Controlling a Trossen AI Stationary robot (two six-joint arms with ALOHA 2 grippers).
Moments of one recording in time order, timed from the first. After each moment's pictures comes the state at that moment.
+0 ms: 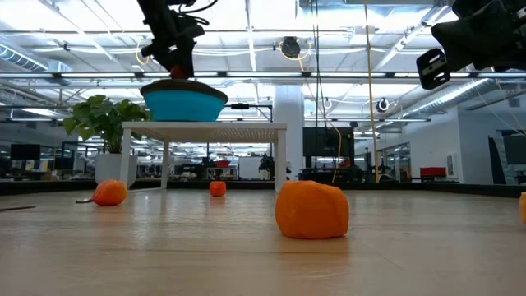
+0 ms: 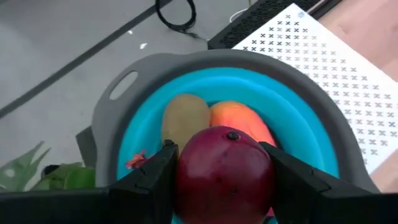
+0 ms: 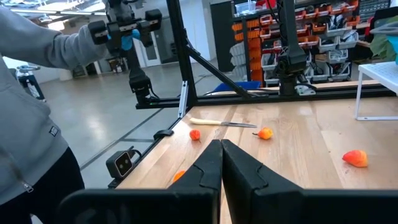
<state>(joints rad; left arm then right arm) 0.67 1.42 1.53 -1.00 -0.18 -0.14 0.02 0.31 0.13 0.21 -0.34 0.19</state>
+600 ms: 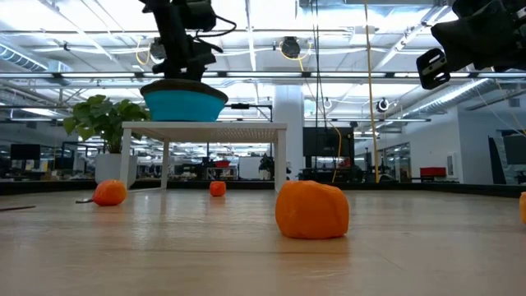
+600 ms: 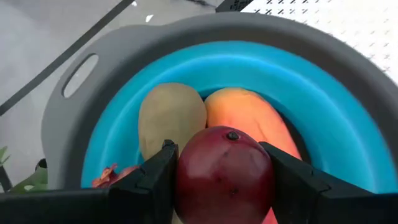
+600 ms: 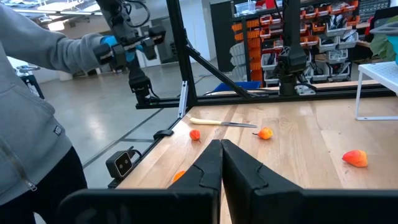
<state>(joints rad) 0.65 1.57 1.53 -1.00 -0.23 -0.13 0.02 0.31 0.13 0.21 -0.34 0.19</state>
